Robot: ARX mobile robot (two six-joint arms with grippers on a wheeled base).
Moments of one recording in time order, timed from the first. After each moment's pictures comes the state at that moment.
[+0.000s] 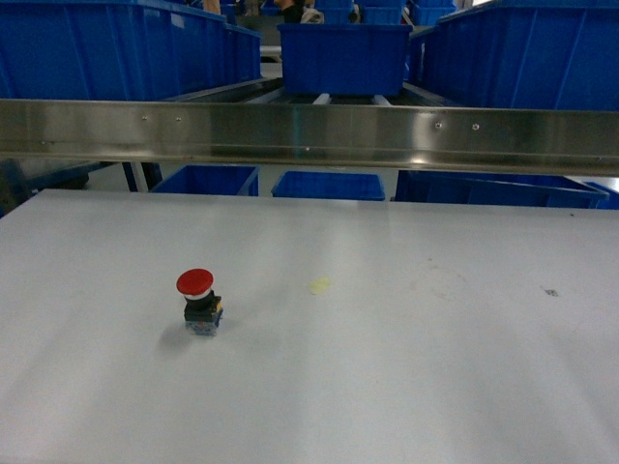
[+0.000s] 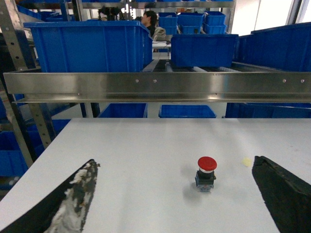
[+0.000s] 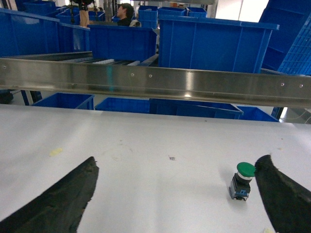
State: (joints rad) left arm 0.00 0.01 0.01 0.00 0.00 0.00; right arm 0.00 0.00 0.01 0.00 0.00 0.00
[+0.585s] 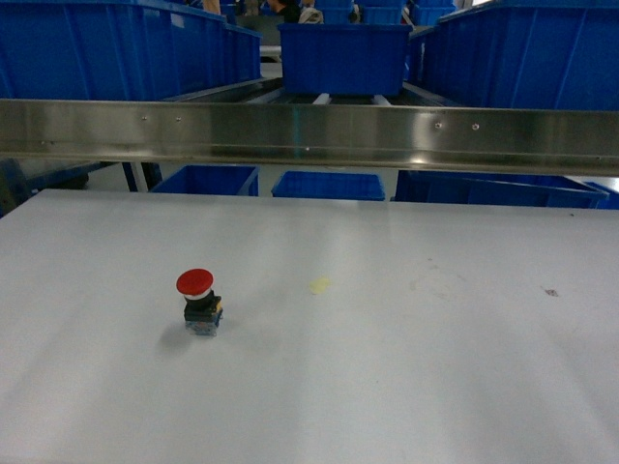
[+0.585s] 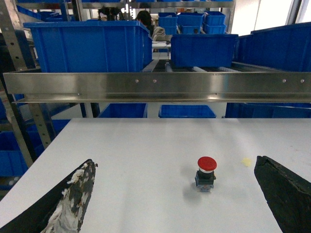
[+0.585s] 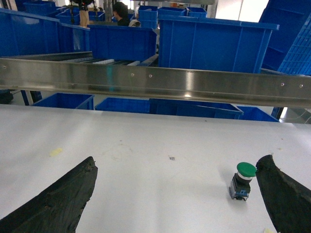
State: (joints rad) left arm 0.00 0.01 0.01 0.00 0.00 0.00; right arm 0.00 0.00 0.01 0.00 0.00 0.00
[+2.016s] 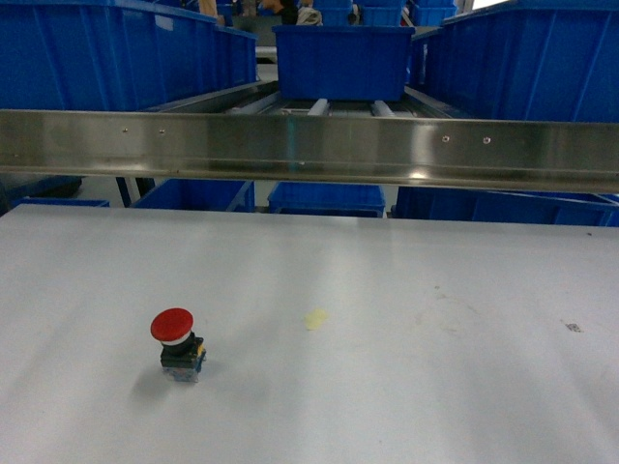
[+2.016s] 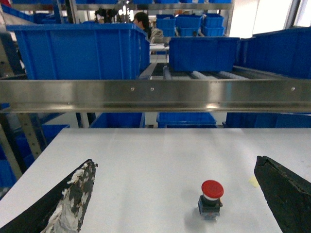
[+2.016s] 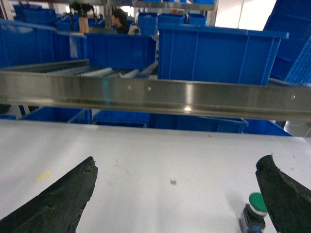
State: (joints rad) left arm 0.03 0.03 0.01 0.03 0.04 0.00; right arm 0.02 0.04 0.01 0.05 0.01 0.01
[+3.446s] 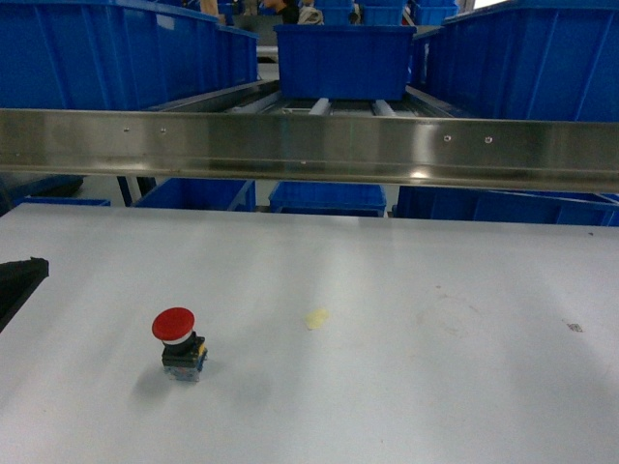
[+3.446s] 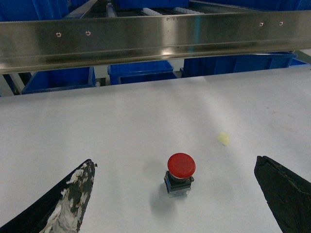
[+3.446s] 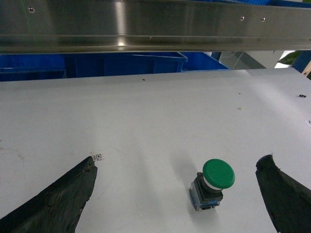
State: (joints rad) left arm 0.02 1.16 0.16 0.76 0.27 0.03; right arm -0.09 1.53 0.21 1.08 0.26 -0.01
